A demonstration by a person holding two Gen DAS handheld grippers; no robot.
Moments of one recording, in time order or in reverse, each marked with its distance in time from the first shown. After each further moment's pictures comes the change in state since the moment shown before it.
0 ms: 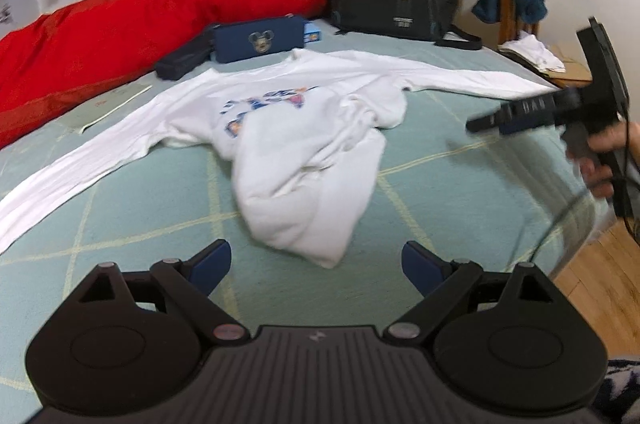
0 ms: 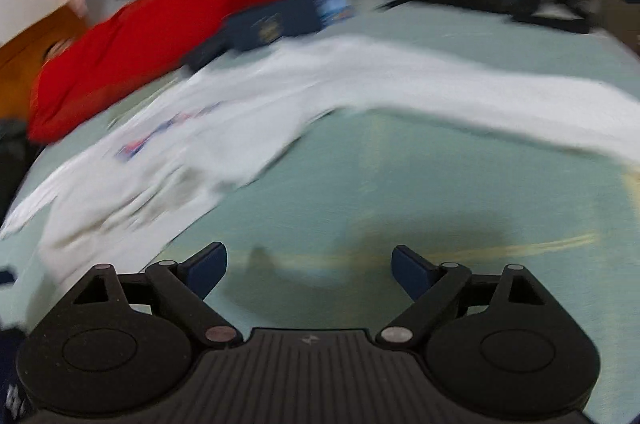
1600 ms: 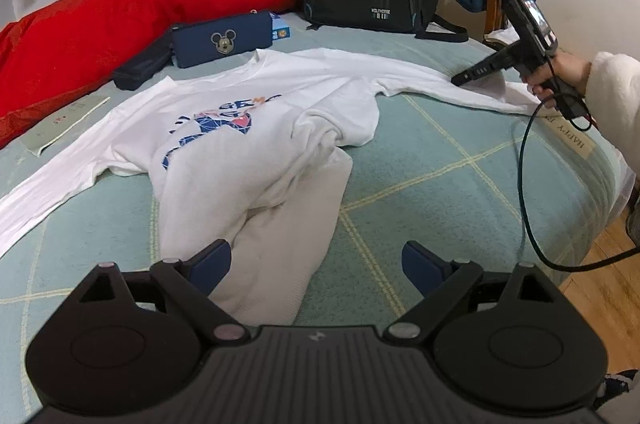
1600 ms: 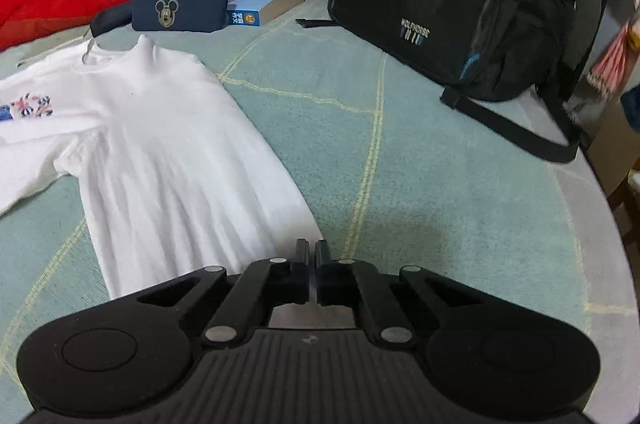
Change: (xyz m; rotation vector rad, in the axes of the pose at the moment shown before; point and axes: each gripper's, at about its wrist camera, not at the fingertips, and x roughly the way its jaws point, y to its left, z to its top) left arm 0.049 -0.026 0.035 0.022 0.041 -0.046; right arm 0.087 -0.112 0.112 -0.378 0.095 -0.154
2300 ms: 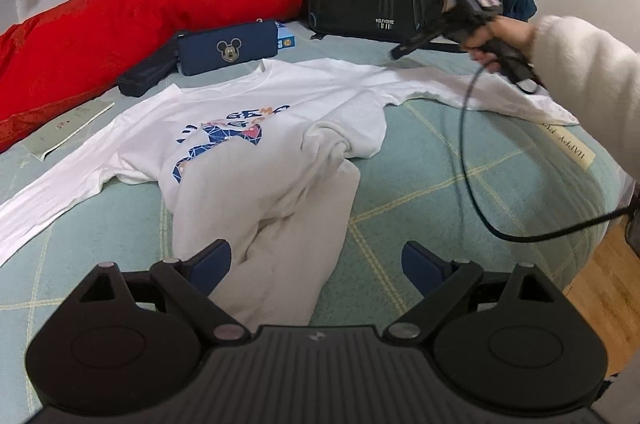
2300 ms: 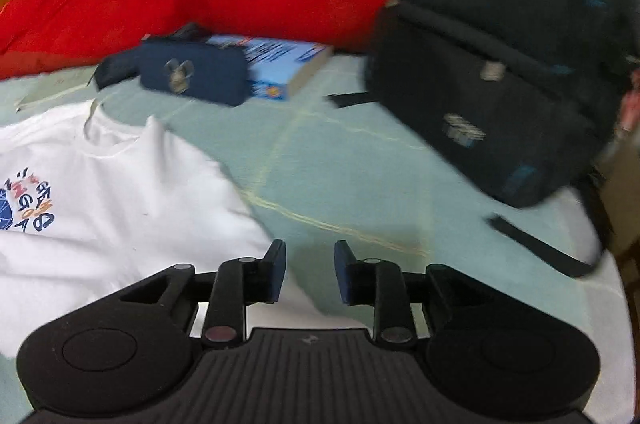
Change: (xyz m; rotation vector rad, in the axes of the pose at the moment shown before) left arm -0.006 0.010 0.002 -0.009 -0.027 0.006; right arm 0.043 0.025 0.097 -0.034 -0.042 0.051
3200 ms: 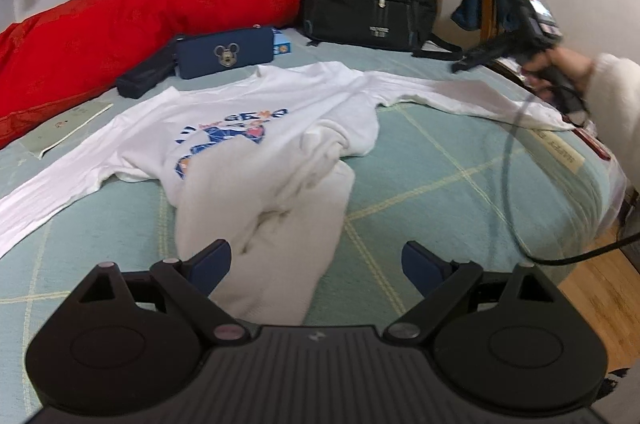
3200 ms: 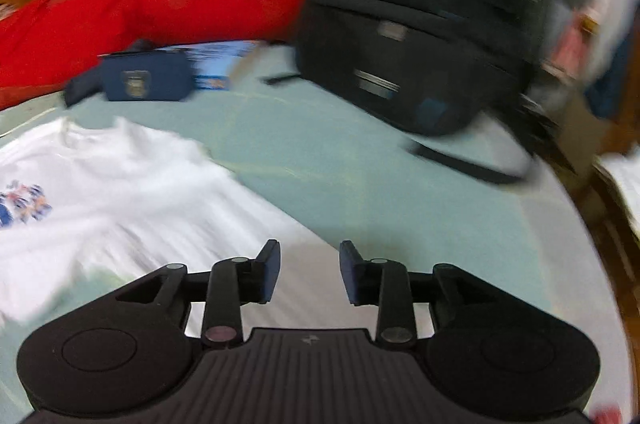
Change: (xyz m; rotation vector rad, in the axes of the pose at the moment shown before) left arm -0.010 0.002 -0.008 -0.005 -0.027 -0.035; right arm -0.086 -0.043 -0.085 0.229 -0.027 -0.169
